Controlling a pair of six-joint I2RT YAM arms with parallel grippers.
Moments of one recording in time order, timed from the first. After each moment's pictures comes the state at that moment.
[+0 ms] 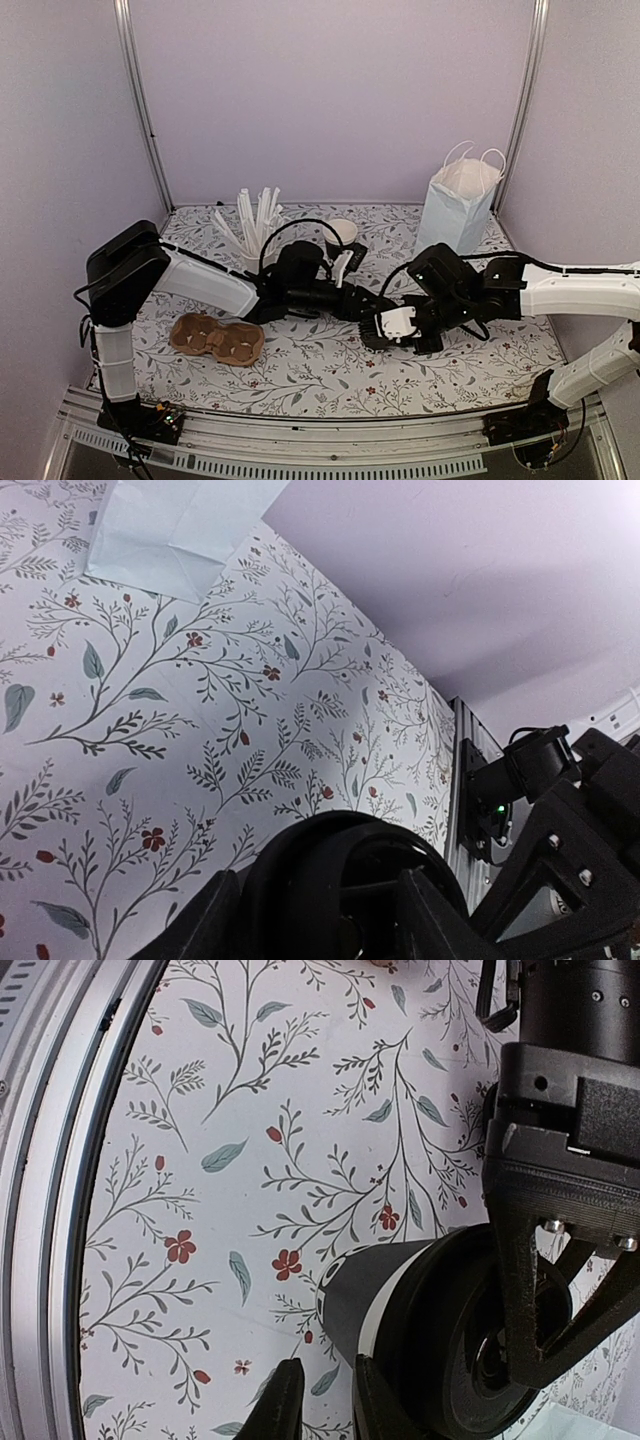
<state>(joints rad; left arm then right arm) -0.97 2.00 1.10 0.51 0.40 -0.55 0.99 1.33 0.90 -0.53 -0.10 -0.77</state>
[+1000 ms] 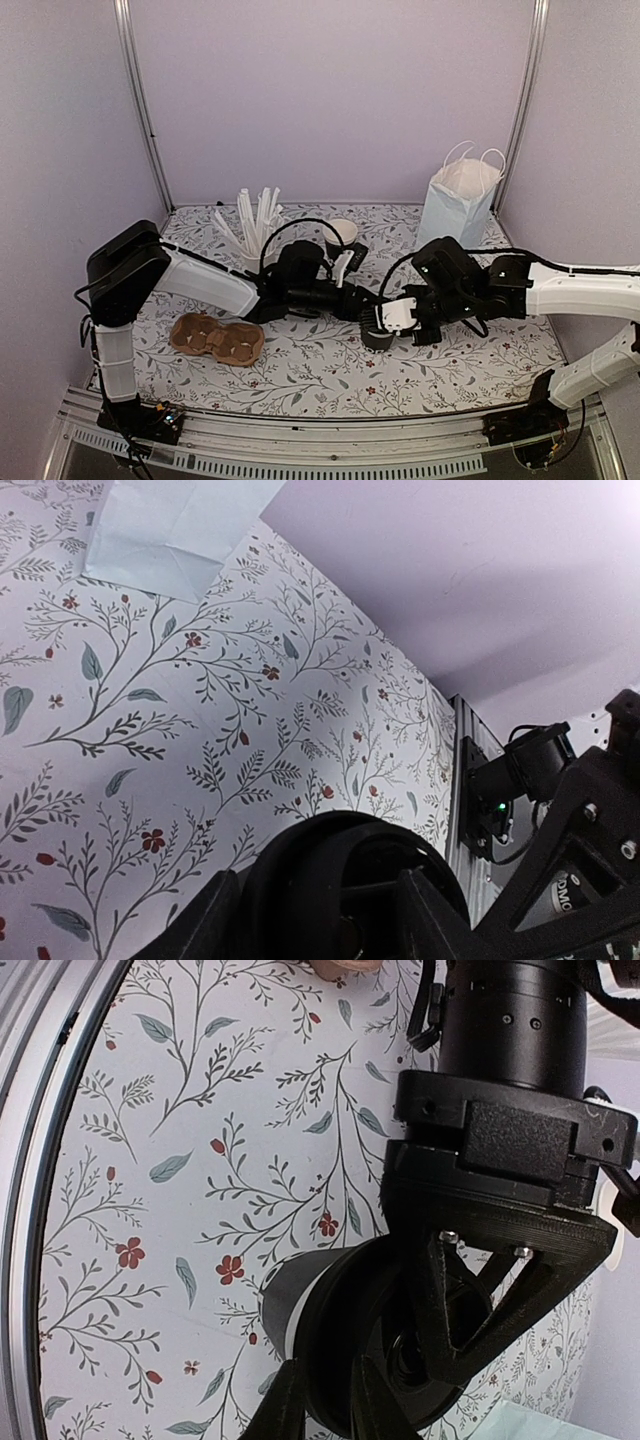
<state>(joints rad) -0.97 2.01 1.10 0.50 0.41 -0.54 0.99 1.31 0.91 -0.49 -0.04 -0.81</state>
